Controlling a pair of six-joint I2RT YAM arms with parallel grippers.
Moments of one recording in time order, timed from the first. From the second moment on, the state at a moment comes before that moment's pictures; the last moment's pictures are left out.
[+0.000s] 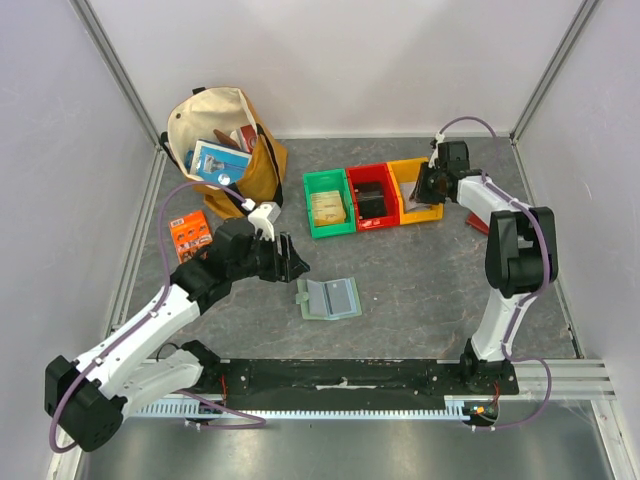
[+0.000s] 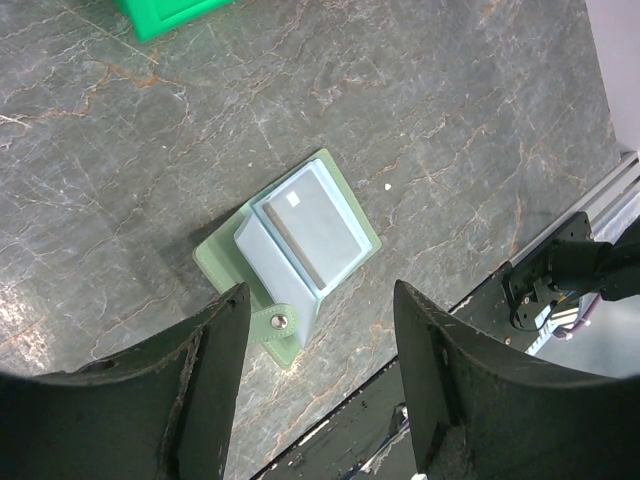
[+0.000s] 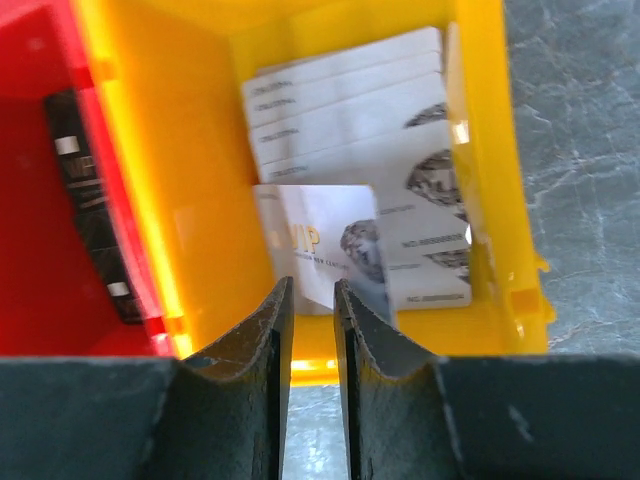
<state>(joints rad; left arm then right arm) -0.61 0.94 0.75 -0.38 0.21 -0.50 0.09 1.90 1.37 -0.31 -0.18 0.28</state>
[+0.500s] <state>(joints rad) -0.62 1.01 0.75 -0.34 0.22 -0.54 0.09 1.88 1.38 -0.33 -0.11 0.28</state>
